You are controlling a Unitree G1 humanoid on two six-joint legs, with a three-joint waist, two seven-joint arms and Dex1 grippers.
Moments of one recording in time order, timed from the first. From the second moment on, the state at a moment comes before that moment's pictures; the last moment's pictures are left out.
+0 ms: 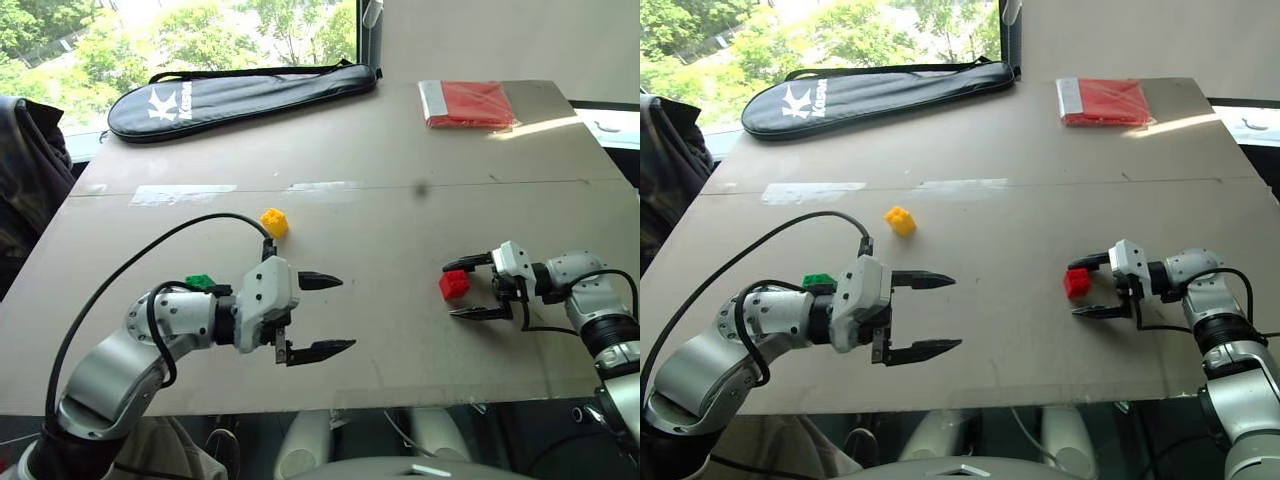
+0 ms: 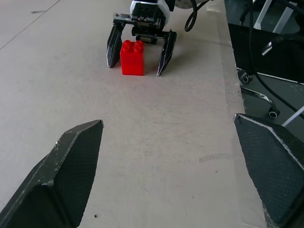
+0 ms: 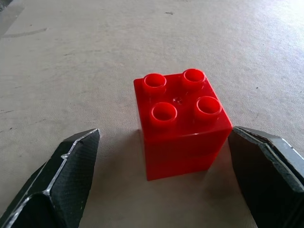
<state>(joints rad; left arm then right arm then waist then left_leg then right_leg) -0.04 0.84 0.00 -0.68 -0.59 0.53 -0.97 -0.58 -0.68 0.25 0.81 0.38 -0.44 1.56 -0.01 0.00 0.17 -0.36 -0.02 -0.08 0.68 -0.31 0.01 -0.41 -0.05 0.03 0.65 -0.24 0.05</state>
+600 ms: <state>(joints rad) 0.43 0.42 0.16 -0.69 -0.28 0.20 -0.54 -0.34 -0.73 -0.05 0.30 0.64 -0.06 1.55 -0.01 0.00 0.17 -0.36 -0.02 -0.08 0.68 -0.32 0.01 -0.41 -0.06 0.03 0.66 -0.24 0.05</state>
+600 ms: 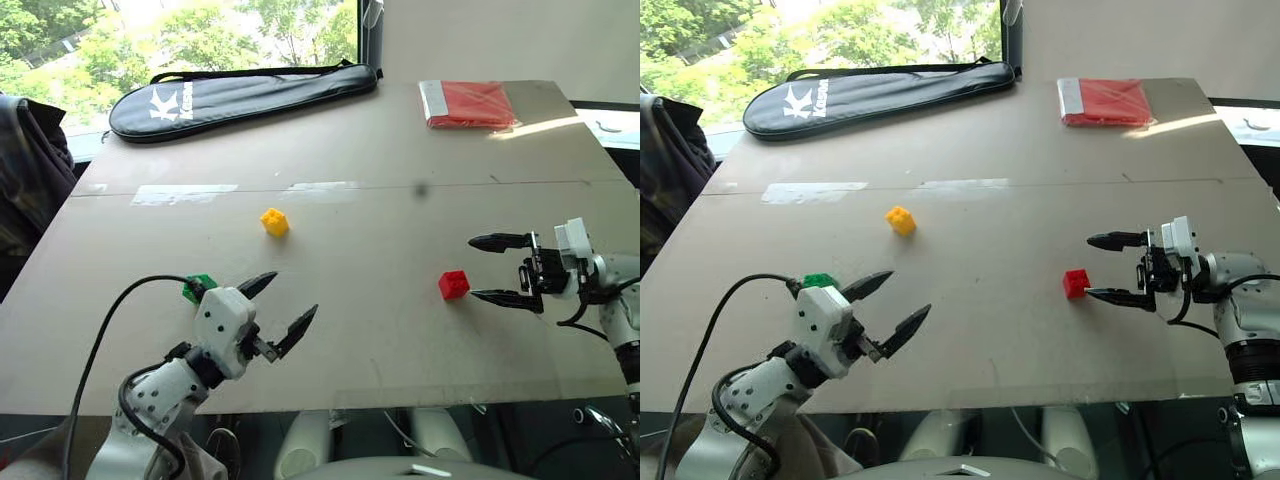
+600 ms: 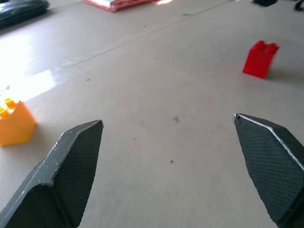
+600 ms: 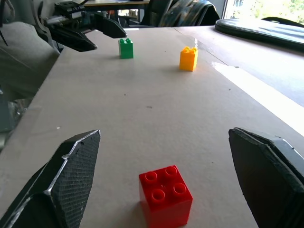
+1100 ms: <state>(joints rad) 0.49 0.22 0.28 -0.43 -0.05 -0.02 -0.21 -0.11 -0.77 -0.18 0.17 0.83 -0.01 1.56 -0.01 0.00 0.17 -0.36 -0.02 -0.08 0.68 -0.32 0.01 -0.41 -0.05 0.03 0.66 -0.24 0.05</state>
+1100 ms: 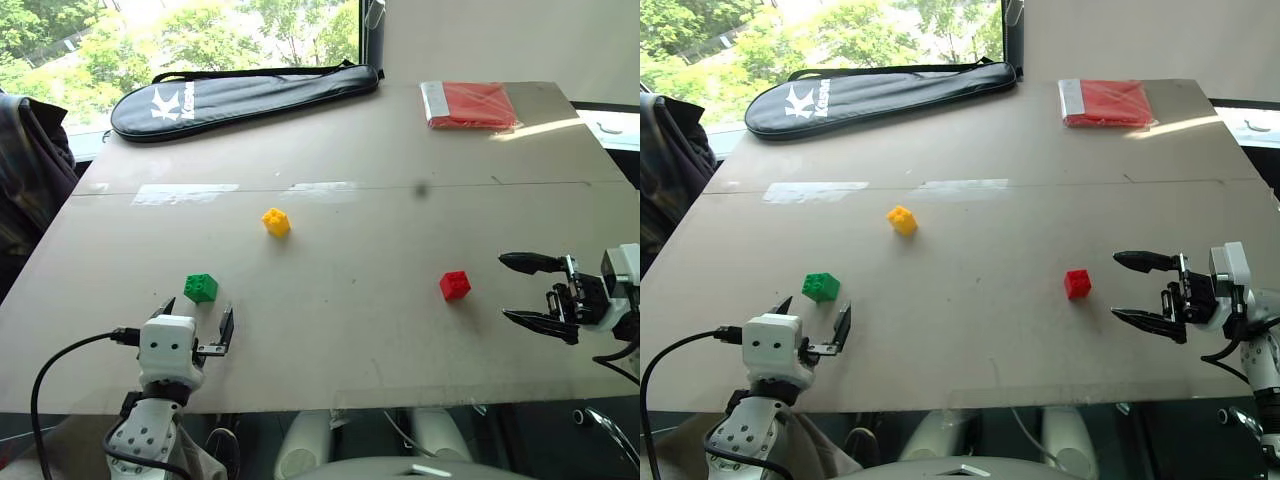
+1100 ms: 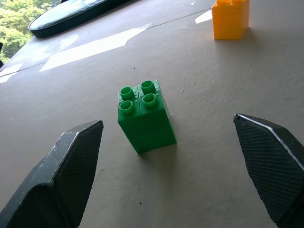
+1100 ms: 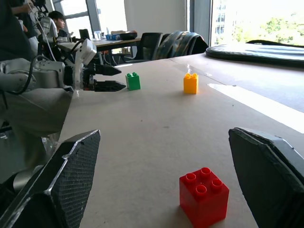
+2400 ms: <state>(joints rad) 0.20 0.40 0.22 -0.21 -0.24 0.14 -0.47 -0.10 -0.76 -0.21 0.14 0.88 -0.03 1.56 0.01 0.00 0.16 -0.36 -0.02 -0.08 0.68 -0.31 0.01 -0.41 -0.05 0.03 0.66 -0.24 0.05</state>
